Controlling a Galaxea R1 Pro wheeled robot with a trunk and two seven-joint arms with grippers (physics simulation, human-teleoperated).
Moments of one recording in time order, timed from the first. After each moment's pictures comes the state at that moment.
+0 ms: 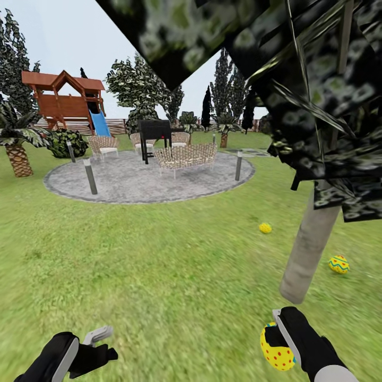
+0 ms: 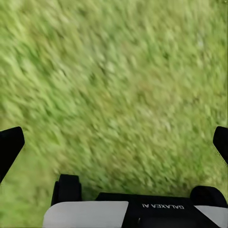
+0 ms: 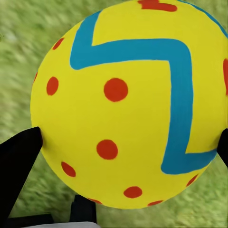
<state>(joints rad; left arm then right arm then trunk) -0.35 0.17 0.13 -0.79 0.22 0.90 -0.17 -0.48 -0.10 0.00 -0.76 0.03 0.91 -0.01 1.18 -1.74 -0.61</state>
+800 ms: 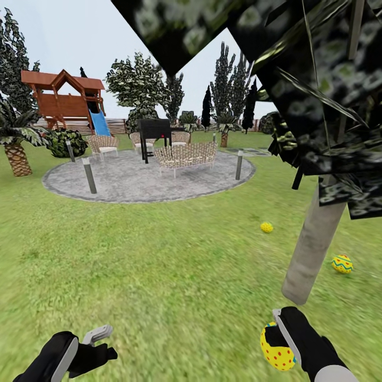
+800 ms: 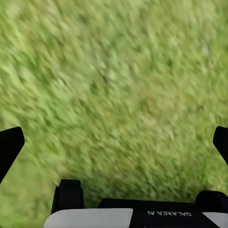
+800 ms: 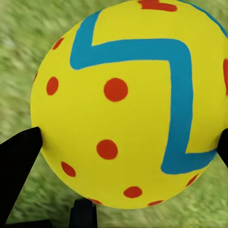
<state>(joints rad) -0.35 0.17 0.13 -0.79 0.22 0.90 -0.17 -0.48 -0.10 0.00 -0.76 0.02 0.91 -0.01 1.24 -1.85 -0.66</state>
